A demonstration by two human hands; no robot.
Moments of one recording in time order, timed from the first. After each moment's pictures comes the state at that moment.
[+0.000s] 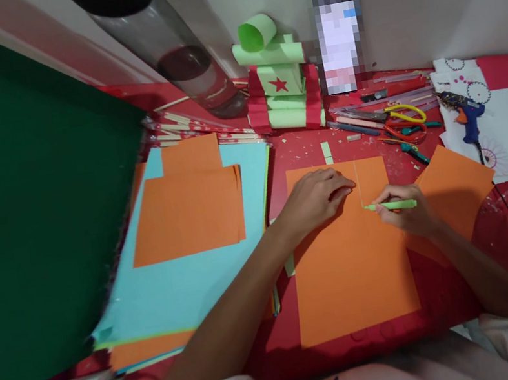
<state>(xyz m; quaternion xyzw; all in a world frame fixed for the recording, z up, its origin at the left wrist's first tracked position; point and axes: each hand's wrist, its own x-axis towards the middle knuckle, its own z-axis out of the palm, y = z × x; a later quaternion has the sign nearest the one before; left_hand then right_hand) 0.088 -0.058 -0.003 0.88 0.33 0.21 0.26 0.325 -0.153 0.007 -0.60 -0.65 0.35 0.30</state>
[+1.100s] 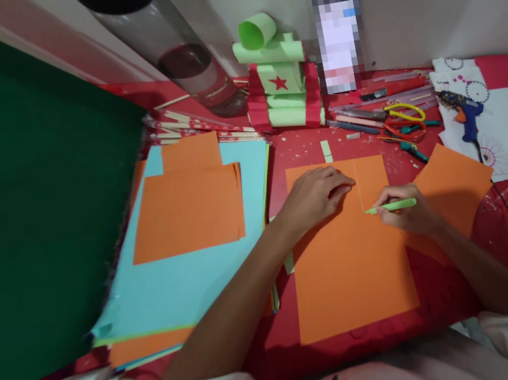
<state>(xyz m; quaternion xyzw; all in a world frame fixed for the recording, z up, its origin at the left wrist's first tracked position) 0.089 -0.058 -0.001 0.88 0.34 0.19 0.26 0.326 -0.152 0.011 -0.58 -0.67 0.36 0.31</state>
